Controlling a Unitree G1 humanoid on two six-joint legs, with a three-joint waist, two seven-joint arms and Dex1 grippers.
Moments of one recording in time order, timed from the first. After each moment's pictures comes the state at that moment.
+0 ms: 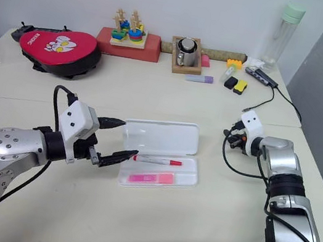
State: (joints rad) left arm -0.15 0.81 0.13 -0.61 -0.49 0.69 -0.73; right arm -0.83 -0.52 0.10 0.60 0.00 0.54 0.84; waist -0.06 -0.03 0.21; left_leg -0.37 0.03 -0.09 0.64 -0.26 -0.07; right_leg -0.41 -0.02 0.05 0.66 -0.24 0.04
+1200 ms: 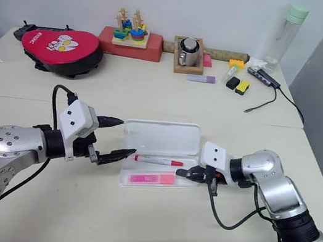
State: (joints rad) left arm -0.16 0.82 0.12 -0.55 -0.45 0.64 -0.76; right arm -0.53 -0.69 0.35 -0.19 0.13 0.46 1.22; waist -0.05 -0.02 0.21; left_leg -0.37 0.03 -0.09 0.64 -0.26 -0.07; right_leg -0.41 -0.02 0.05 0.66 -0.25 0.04
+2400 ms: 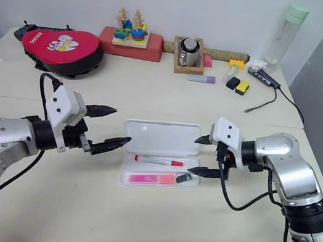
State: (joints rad) left arm -0.19 0.84 0.24 -0.52 -0.52 0.68 -0.76; right arm -0.69 -0.74 0.24 -0.11 0.26 0.58 1.23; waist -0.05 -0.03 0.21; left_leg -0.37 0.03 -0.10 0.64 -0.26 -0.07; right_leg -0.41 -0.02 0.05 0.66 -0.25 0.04
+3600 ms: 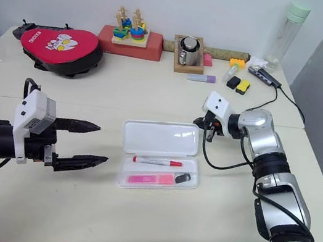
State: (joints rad) left arm -0.03 1.02 0.42 -0.58 -0.74 0.80 -0.97; right arm -1.04 -0.43 0.28 0.74 -0.02 0.05 1.16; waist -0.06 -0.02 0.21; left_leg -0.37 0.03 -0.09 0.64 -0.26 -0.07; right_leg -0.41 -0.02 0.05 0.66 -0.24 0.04
